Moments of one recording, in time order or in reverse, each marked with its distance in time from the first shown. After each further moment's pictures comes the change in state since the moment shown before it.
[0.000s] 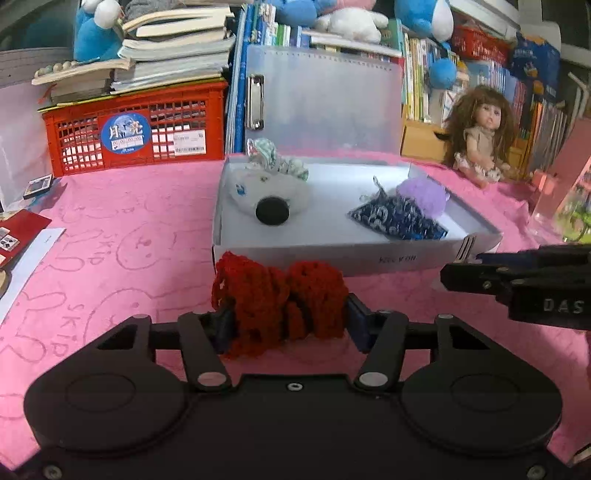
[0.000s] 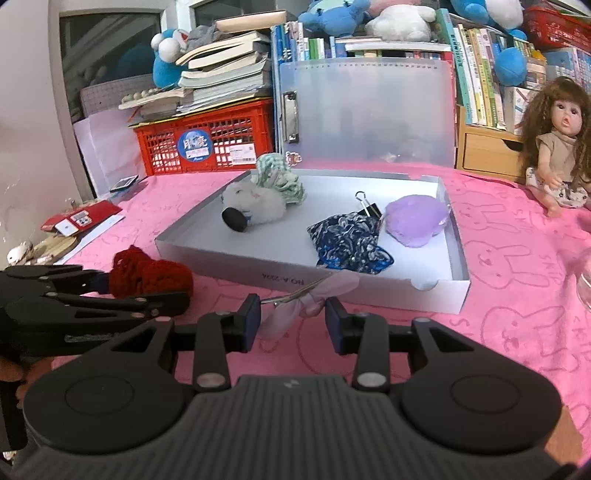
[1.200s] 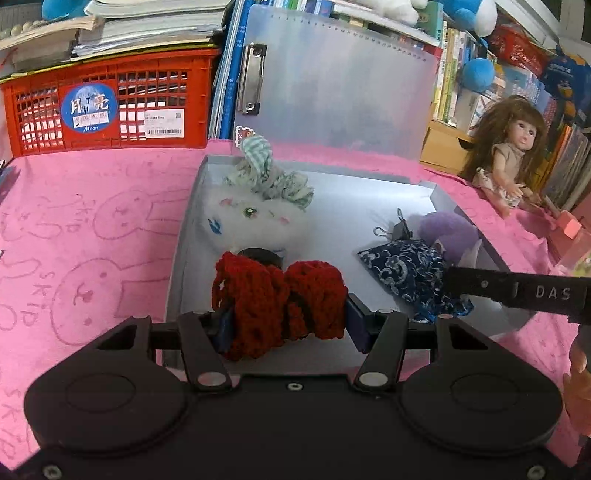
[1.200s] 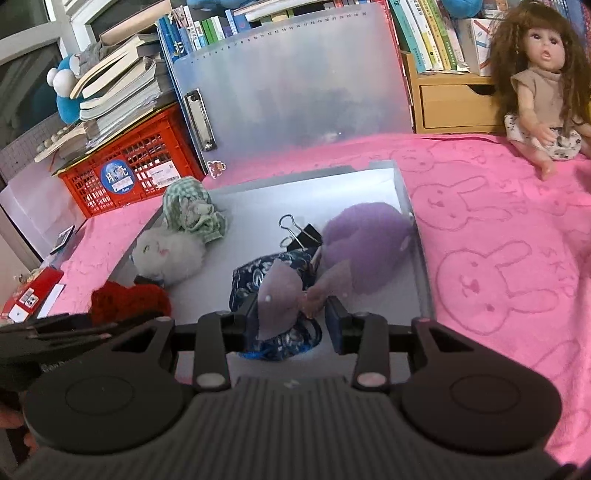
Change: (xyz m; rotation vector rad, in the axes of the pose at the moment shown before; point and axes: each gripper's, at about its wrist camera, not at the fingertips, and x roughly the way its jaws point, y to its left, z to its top) left arm 0.106 0.011 0.074 -0.100 0.135 -0.048; right arm 0.082 -0.071 0.061 0.241 0.115 -0.048
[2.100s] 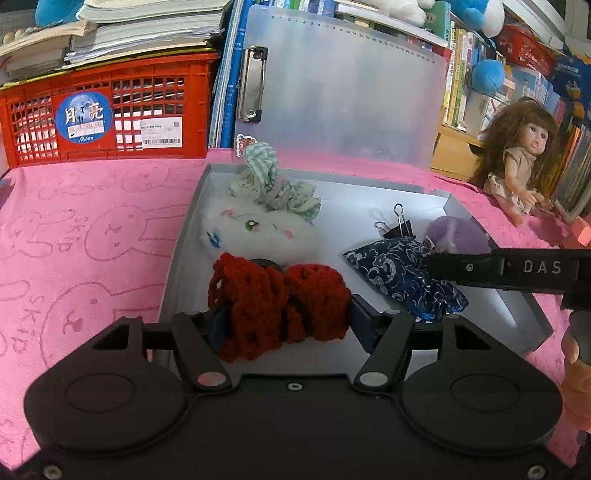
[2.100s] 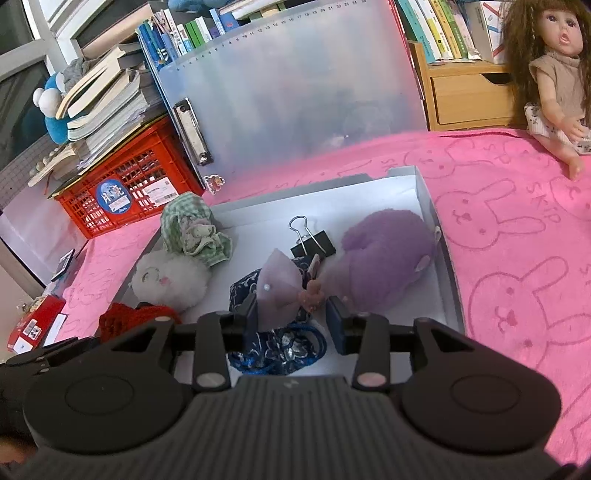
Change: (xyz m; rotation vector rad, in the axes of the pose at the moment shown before) left arm 0.021 -0.002 0.011 0.015 -0.023 0.026; right arm 0.026 0.000 0.020 0.051 -0.006 0.035
